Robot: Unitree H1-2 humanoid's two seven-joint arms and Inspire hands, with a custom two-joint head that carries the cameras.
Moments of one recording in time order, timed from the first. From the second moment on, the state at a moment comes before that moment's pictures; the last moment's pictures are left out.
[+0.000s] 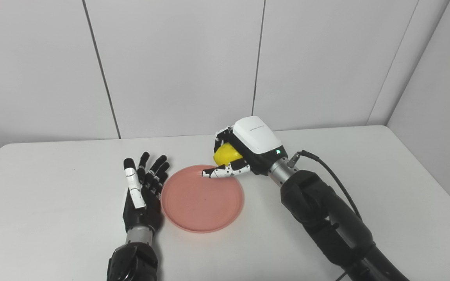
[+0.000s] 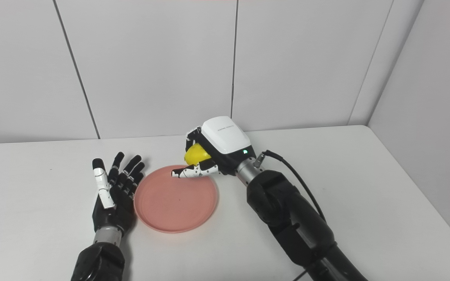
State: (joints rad) left arm -0.34 -0.19 0.10 0.24 -0.31 0.10 0.02; right arm -0.59 -0.32 0.38 0.08 -0.84 -0.01 0.11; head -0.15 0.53
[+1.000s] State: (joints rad) left arm -0.34 -0.19 0.09 0.23 -0.29 0.10 0.04; right arm -0.59 -0.23 0.42 0.21 -0.84 -0.07 0.06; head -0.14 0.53
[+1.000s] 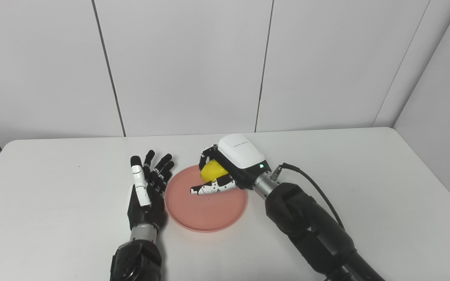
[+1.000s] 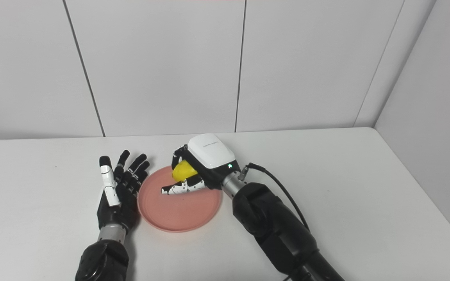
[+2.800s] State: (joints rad) left arm -0.35 -0.20 0.09 0.27 -0.27 0.06 0.04; right arm -0.62 -0.24 0.51 0.35 -0.93 -0.09 -0.01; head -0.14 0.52
